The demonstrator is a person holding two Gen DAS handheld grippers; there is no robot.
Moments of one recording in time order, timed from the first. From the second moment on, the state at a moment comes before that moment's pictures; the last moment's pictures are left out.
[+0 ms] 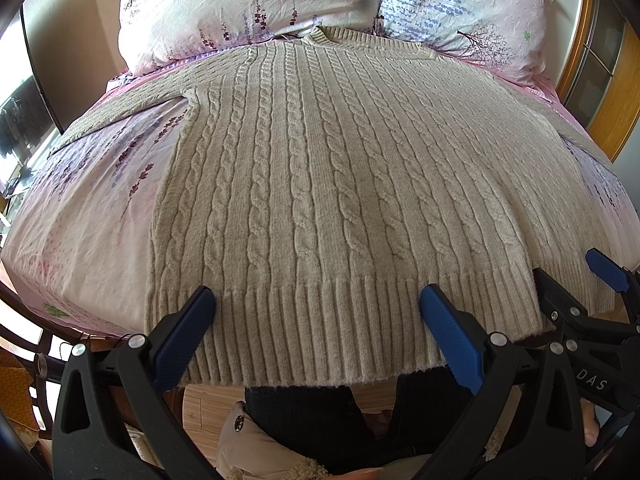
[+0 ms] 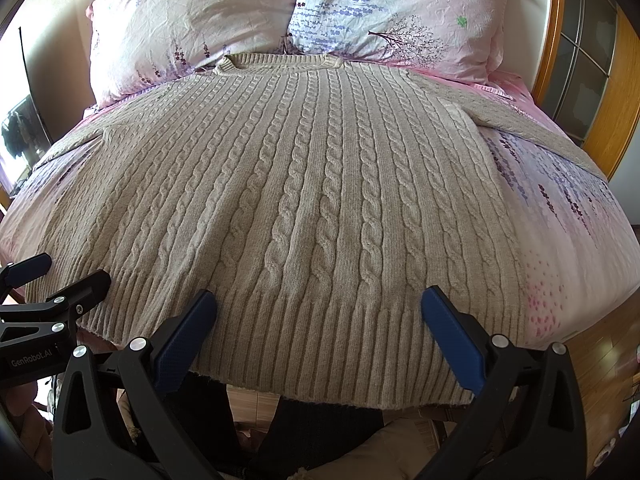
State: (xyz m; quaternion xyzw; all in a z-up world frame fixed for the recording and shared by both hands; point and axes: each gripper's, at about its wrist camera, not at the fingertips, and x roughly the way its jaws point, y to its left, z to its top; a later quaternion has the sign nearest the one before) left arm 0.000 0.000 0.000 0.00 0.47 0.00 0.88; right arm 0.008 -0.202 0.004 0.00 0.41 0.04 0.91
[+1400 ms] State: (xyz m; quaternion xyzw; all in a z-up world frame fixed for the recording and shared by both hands) left arm 0.019 0.001 0.003 0.02 0.51 -0.03 0.86; right arm 0.021 -0.209 0.007 -0.04 0.44 0.11 0.89
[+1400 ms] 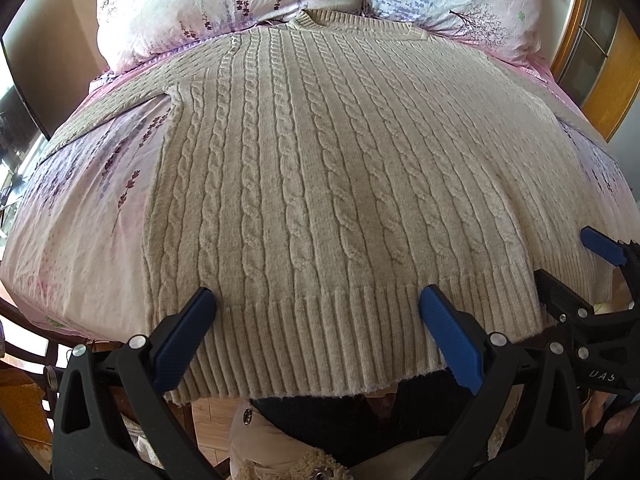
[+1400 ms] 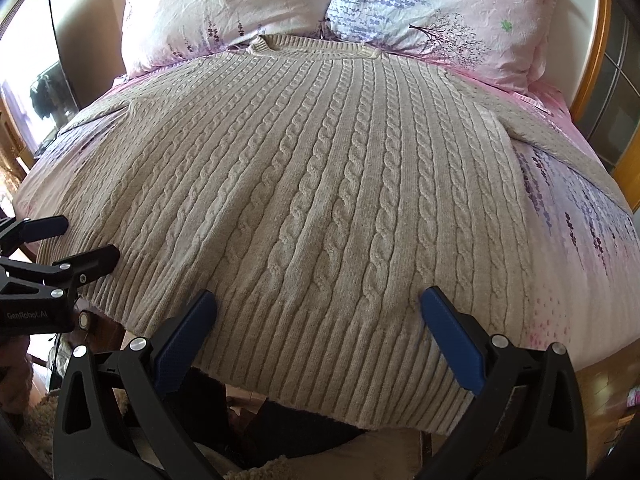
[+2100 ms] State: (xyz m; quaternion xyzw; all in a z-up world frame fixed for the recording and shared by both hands) left arm 0.133 0.020 0.052 -0.02 0.39 -0.15 0.91; right arm 0.171 -0.500 0.018 0.41 0.40 -0.10 0.81
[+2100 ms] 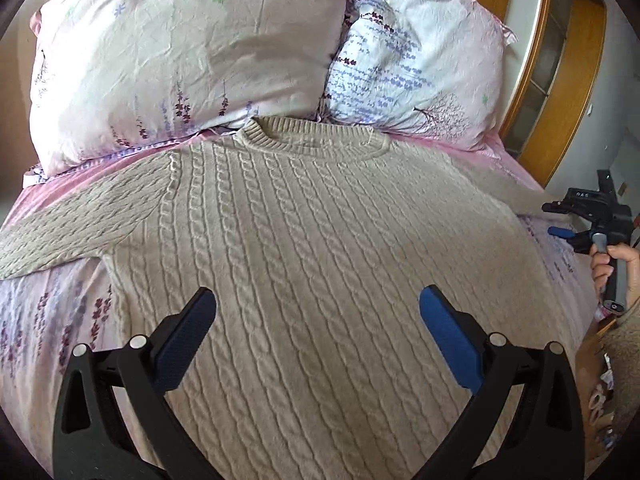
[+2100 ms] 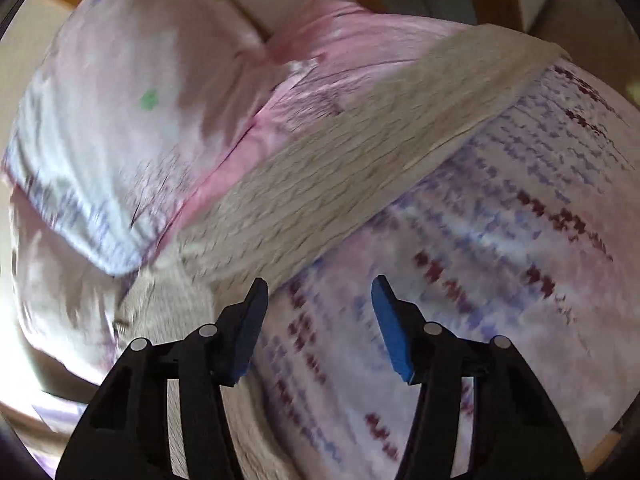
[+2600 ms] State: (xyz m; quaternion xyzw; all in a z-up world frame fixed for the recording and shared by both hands) left arm 0.195 0.022 0.050 -0.04 0.37 -0.13 0.92; right arm 0.182 -0.579 0.005 0.48 0.33 -0.22 0.79
